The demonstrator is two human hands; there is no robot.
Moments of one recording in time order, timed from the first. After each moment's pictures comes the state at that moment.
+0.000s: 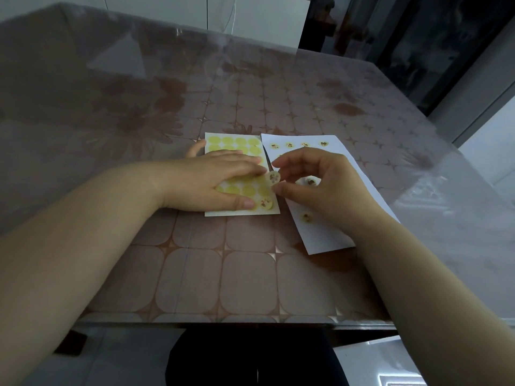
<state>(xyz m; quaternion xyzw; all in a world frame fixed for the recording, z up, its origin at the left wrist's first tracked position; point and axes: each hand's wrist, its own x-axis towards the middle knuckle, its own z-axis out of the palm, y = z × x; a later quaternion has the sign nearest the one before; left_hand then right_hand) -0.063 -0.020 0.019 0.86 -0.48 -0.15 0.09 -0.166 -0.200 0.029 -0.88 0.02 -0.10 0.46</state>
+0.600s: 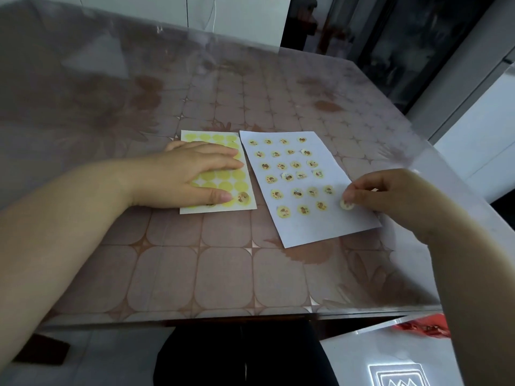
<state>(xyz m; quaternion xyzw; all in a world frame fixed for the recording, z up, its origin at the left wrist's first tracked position) -0.060 -0.018 0.017 0.85 -0.50 -0.11 0.13 -0.219 -0.287 0.047 -0.89 0.24 0.00 0.38</state>
